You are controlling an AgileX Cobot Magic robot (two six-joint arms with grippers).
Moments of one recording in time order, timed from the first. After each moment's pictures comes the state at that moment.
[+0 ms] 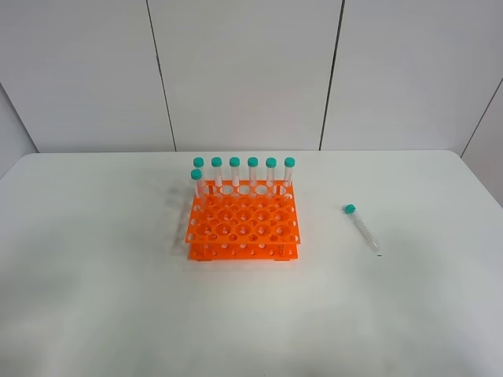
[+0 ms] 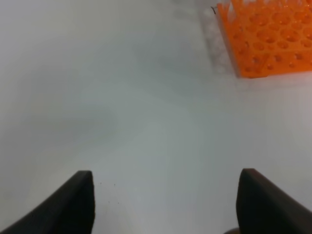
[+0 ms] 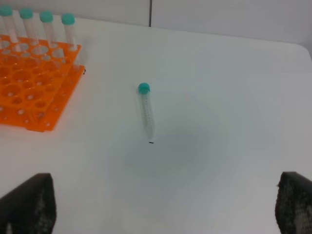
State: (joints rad) left arm -0.06 0.00 -0.50 -0.04 1.06 0.04; right arm 0.04 -0.01 -0.50 0.08 1.02 -0.09
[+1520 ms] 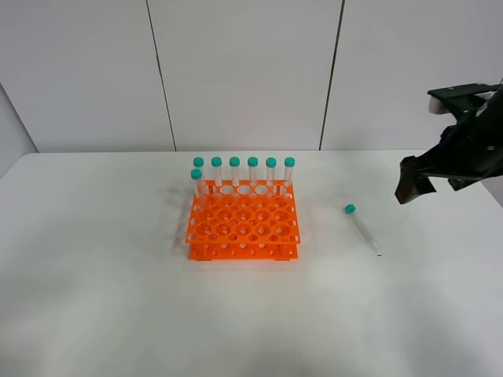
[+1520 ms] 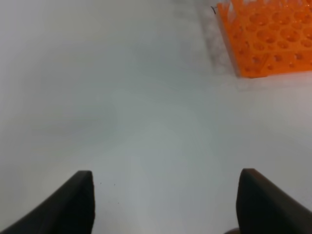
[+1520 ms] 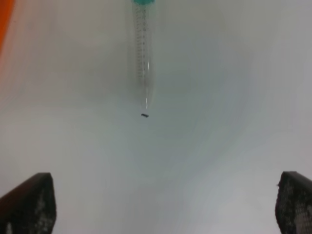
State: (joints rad) left arm -0.06 0.00 -0.50 -0.04 1.06 0.04; right arm 0.04 1.58 -1.17 0.09 0.94 -0.23
